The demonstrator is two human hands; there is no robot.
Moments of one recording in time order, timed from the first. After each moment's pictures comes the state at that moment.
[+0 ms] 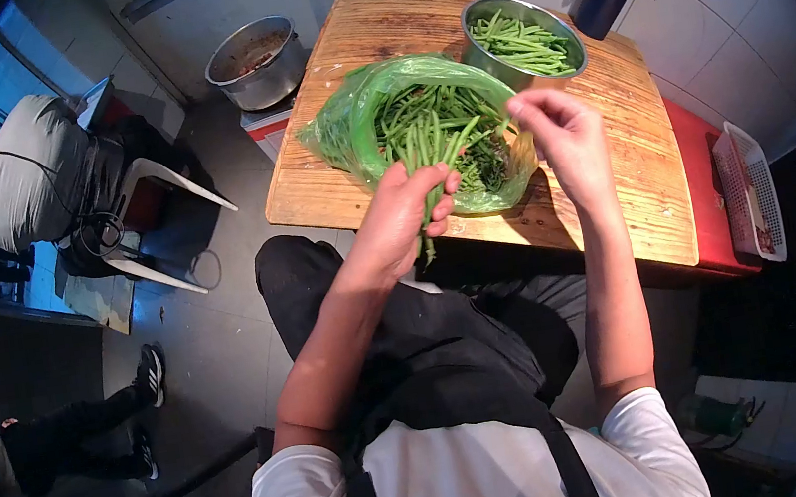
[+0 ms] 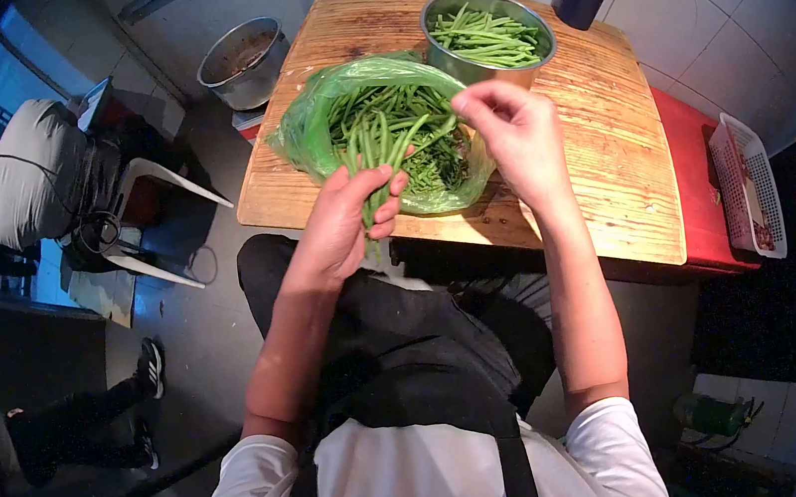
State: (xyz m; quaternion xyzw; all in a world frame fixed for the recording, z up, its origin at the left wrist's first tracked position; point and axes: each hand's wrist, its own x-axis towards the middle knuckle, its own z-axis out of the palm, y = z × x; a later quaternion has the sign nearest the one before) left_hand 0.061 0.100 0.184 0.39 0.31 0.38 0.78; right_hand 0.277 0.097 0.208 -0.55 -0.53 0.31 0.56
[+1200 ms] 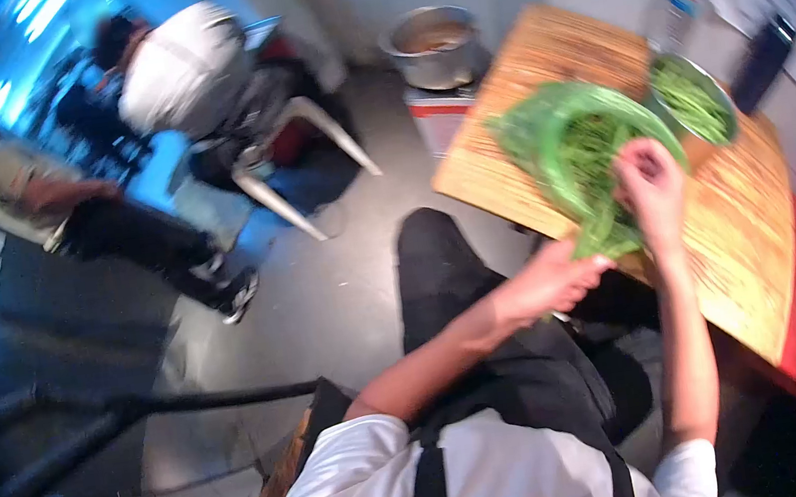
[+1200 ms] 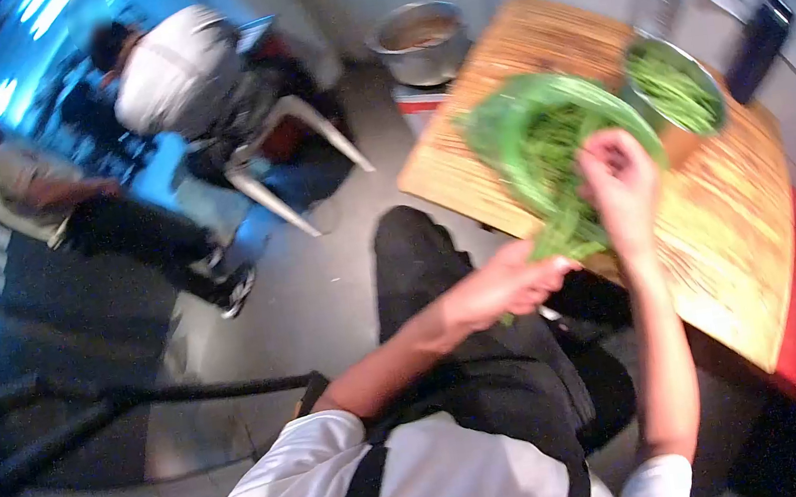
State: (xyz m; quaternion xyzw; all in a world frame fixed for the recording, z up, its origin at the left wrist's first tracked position) left_hand 0.036 0.054 0.138 0.42 0.29 0.28 0.81; right_hand 0.225 0.128 0.158 -0.47 -0.54 0.37 0.59
